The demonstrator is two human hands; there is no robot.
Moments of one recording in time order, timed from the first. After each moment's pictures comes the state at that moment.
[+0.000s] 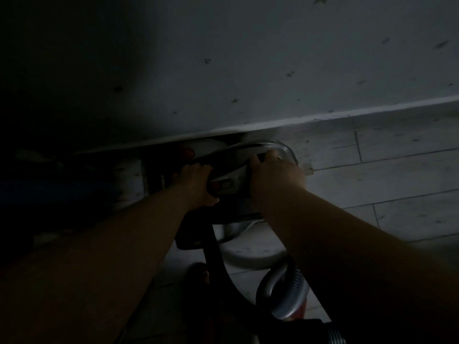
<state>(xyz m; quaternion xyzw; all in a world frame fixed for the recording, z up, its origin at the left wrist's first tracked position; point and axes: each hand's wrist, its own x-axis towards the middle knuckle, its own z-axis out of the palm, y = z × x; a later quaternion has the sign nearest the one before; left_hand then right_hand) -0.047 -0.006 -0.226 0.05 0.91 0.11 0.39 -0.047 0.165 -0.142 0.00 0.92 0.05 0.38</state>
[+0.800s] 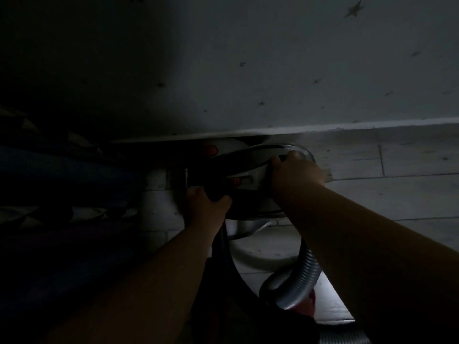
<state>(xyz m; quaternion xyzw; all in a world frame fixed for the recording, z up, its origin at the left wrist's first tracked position) 0.033 0.010 -0.199 -0.38 0.79 0.44 0.19 -0.045 0.166 -0.138 -0.02 0.93 0.05 0.36</state>
